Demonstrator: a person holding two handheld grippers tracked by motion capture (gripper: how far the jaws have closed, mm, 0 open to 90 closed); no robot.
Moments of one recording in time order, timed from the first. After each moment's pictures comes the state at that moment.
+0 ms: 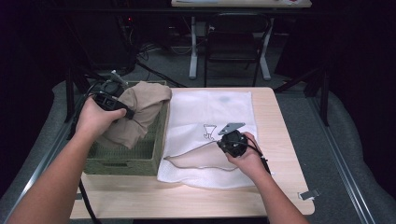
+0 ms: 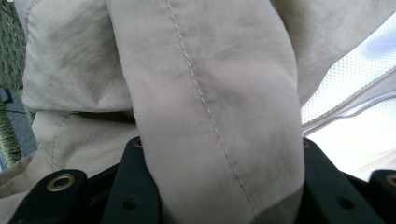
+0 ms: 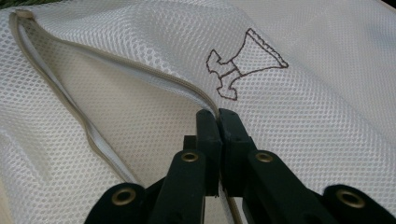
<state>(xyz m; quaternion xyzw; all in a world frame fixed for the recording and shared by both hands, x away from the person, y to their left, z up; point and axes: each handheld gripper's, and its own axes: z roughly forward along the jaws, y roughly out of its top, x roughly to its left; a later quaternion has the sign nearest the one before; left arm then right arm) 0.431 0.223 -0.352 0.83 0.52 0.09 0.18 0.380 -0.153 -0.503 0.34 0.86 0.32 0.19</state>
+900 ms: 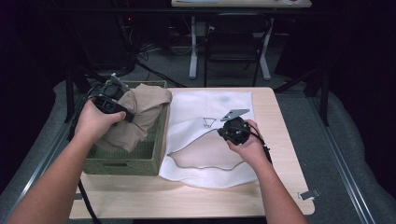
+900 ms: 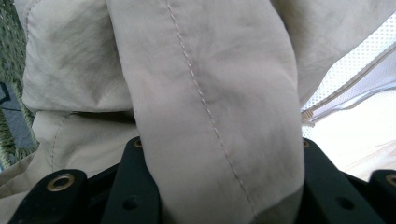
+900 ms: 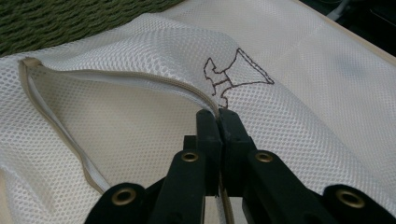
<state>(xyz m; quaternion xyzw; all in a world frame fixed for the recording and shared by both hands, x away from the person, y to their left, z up) 0.423 0.224 -0.354 0.83 0.52 0.08 0.18 0.398 -0.157 -0.467 0.35 0.85 0.34 0.20</state>
